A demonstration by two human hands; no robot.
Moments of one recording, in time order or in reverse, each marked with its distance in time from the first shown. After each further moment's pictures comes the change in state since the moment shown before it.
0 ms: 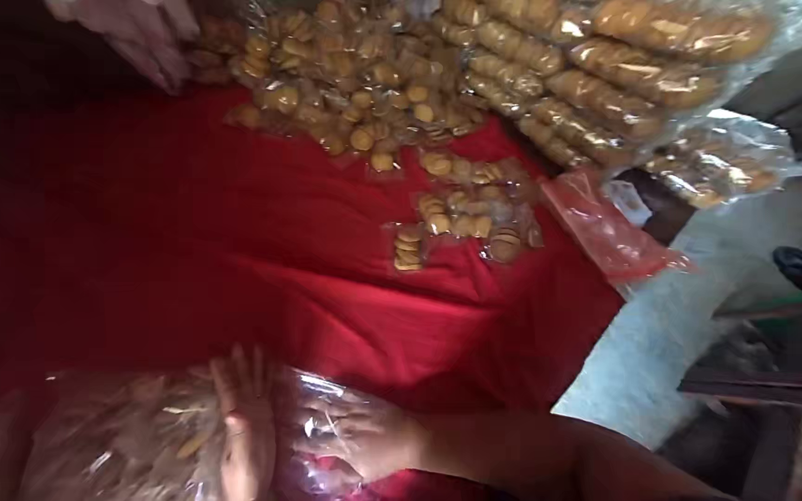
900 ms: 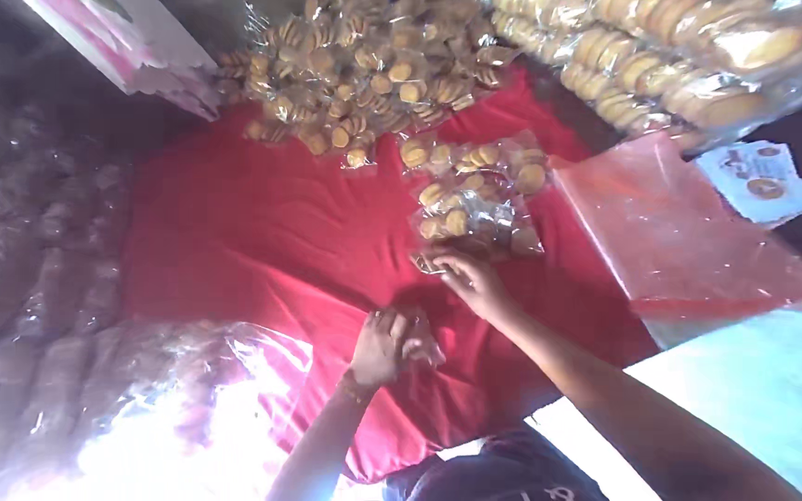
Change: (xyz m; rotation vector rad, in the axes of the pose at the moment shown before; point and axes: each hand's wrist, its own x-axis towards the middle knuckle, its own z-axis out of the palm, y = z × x) left_hand -0.016 -0.078 0.295 1.347 -0.663 0.283; right_hand -0.244 0.225 -0.145 0.364 0.824 0.316
